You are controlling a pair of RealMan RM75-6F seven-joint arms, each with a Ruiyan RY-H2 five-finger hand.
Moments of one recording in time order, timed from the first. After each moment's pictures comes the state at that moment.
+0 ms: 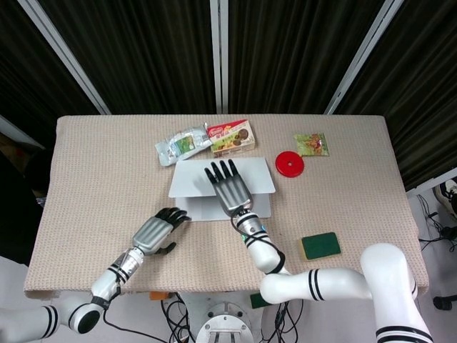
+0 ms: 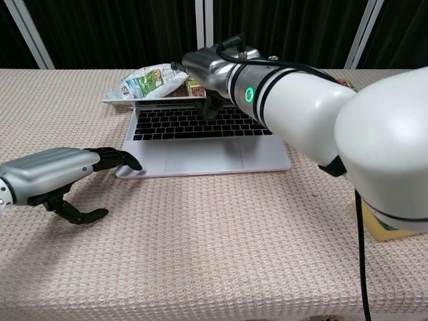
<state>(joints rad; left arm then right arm) -0.51 -1.58 -0.01 -1.46 1.41 0.93 0.19 1.10 -1.84 0.34 -1.56 -0.58 1.16 -1.04</state>
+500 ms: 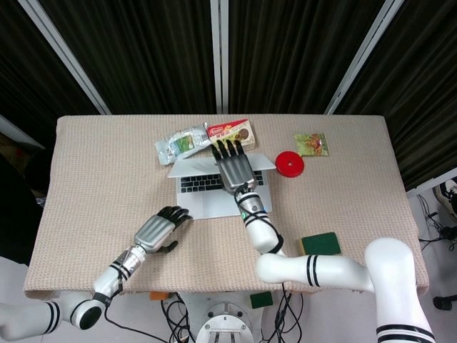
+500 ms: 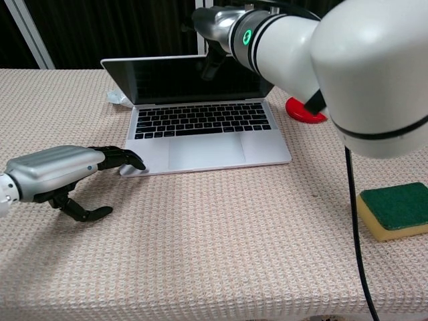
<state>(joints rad) -0.54 -1.58 -0.01 -1.46 1.38 0.90 0.22 1.16 -1.80 0.48 -1.48 -0.47 1.12 -0.97</state>
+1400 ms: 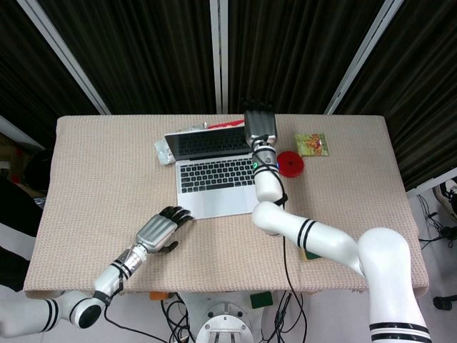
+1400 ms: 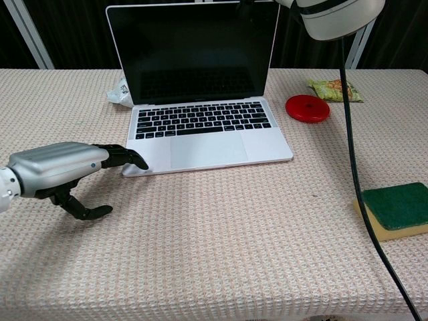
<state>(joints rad) -0.58 -1.54 -0.01 -1.53 1.33 0.90 0.28 1.32 -1.76 0.59 -1.06 -0.20 0.98 -0.95</state>
